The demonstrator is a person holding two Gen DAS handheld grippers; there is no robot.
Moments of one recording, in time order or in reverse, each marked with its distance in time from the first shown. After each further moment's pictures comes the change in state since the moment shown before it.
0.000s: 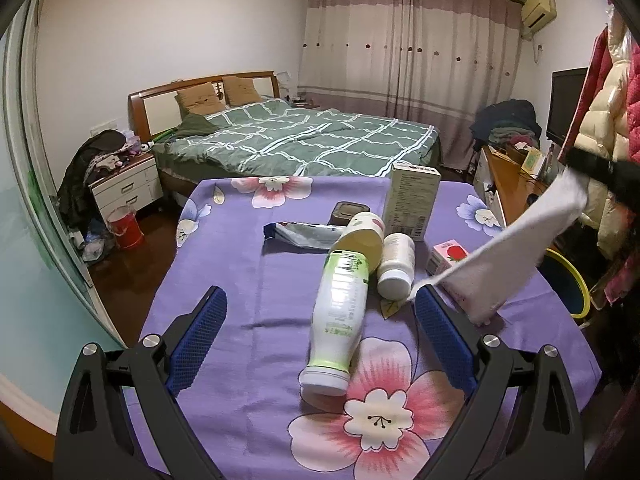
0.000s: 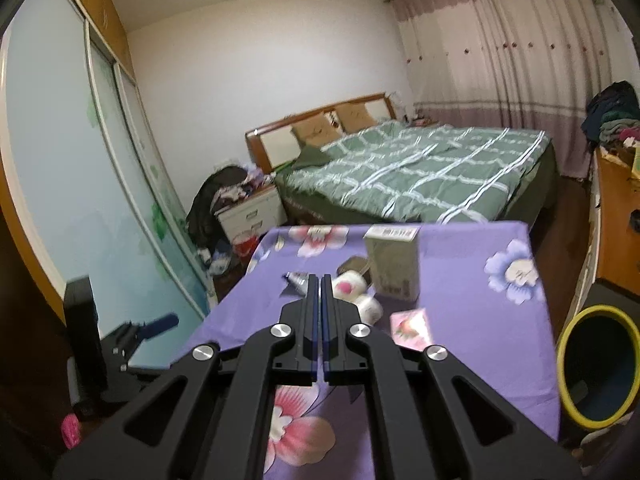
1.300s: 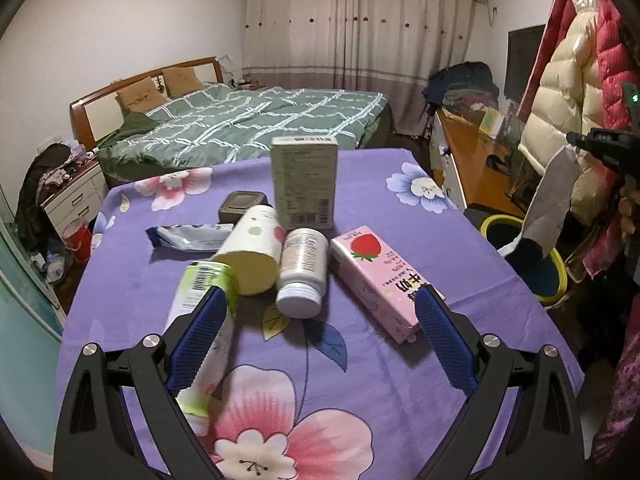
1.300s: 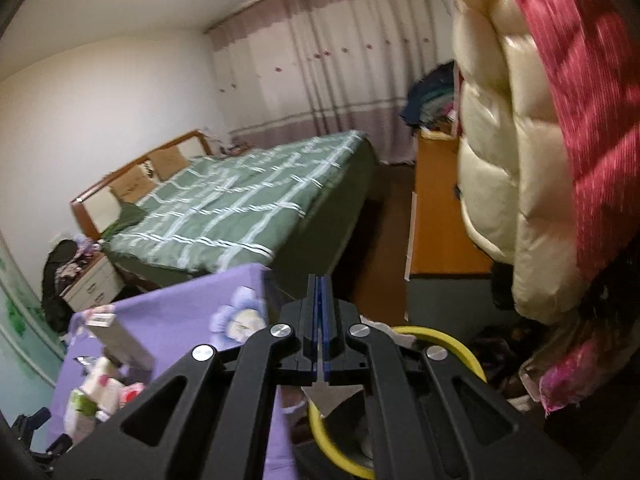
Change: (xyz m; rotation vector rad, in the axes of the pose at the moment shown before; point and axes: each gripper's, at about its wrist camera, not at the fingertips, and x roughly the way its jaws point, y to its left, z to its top) left arm 0.070 -0.115 0.012 0.129 0.099 -0.139; right arm -0.061 -0.287 0.007 0.294 -0.064 -0.615
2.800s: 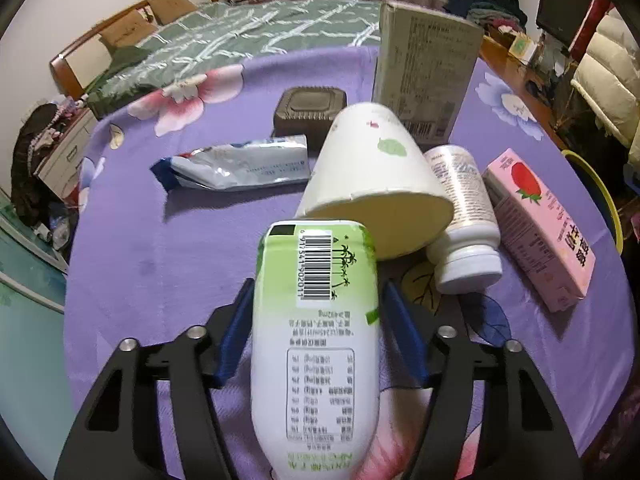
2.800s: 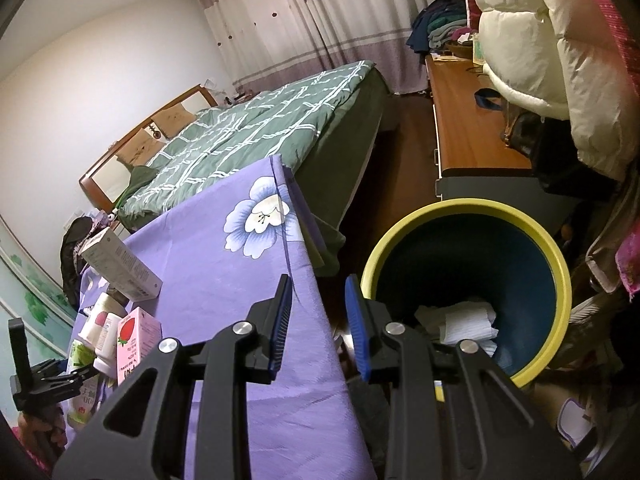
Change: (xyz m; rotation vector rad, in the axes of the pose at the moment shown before) left arm 0.125 0.107 -0.003 0.027 0.358 0.021; right arm 0.042 0.043 -0.102 0.065 0.201 0.111
